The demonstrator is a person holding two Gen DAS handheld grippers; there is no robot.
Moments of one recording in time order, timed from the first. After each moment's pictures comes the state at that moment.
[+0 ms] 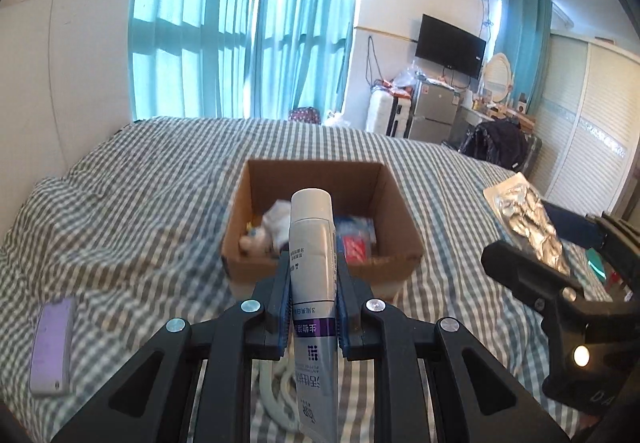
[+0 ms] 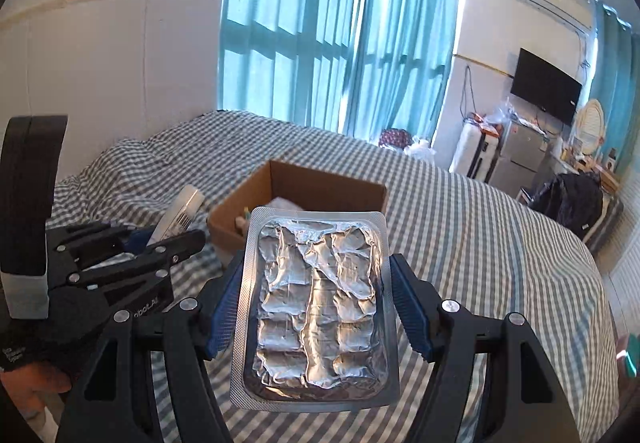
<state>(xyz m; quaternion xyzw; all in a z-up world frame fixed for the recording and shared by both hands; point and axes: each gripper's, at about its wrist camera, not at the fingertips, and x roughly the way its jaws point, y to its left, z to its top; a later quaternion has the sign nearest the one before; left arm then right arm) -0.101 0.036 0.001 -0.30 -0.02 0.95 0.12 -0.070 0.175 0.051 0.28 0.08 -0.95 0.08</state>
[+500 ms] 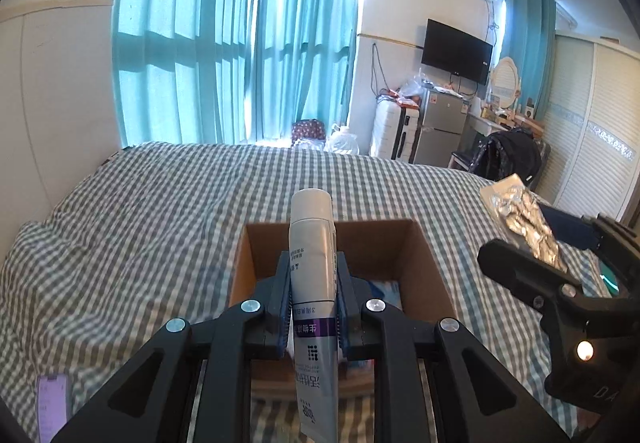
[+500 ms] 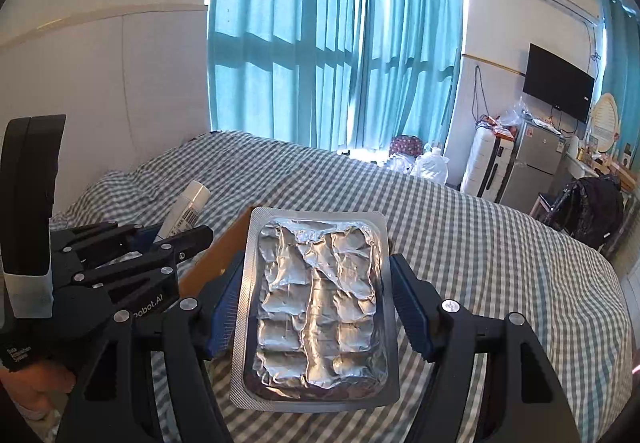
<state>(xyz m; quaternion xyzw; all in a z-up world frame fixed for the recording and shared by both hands) -0.206 0.044 0.016 -0.29 0.00 0.95 0.11 -0.185 0.179 0.064 0.26 0.06 -0.96 0.10</state>
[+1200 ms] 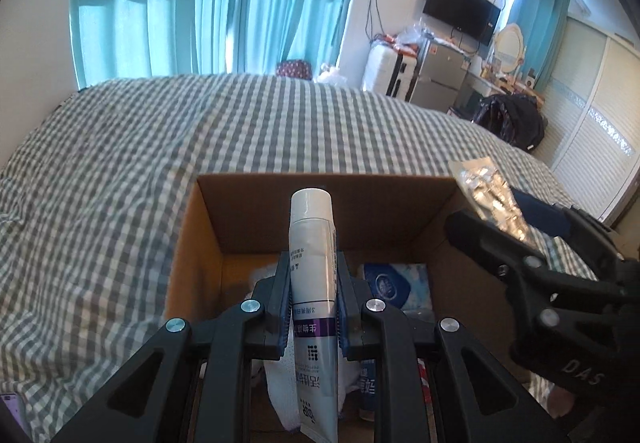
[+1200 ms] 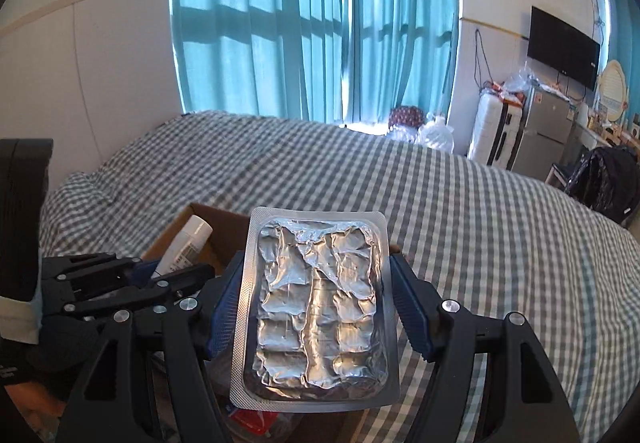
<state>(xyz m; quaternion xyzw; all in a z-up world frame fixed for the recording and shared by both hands) -0.299 0.055 -0.068 -0.40 -0.02 0.91 0.15 -0.304 0.199 -0.021 0.33 0.02 -0.94 0.09</state>
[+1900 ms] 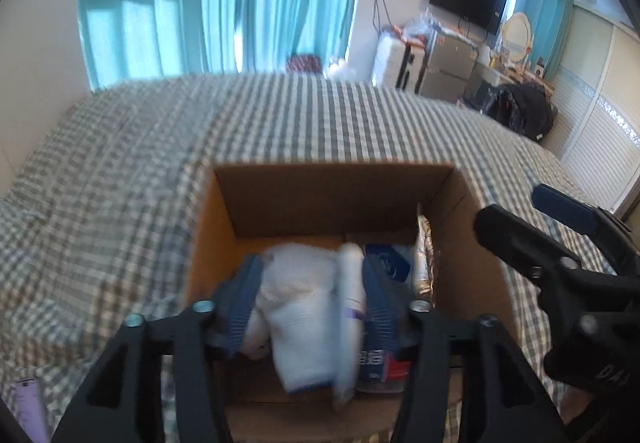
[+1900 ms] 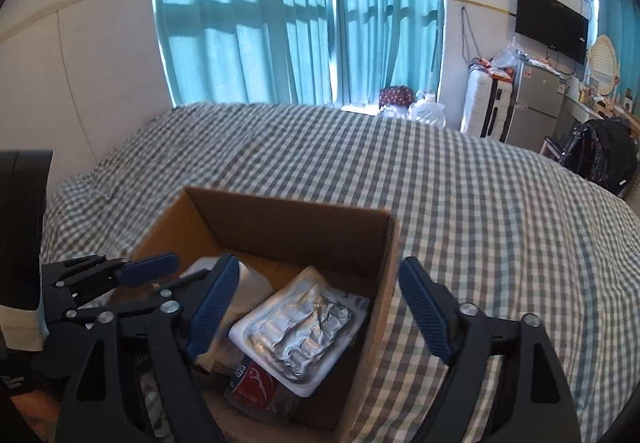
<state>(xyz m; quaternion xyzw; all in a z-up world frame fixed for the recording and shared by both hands) -0.274 0.059 -0.040 -0.39 0.00 0.91 0.12 -0.271 0.214 -0.002 0.33 -0.01 -0.94 0.07</state>
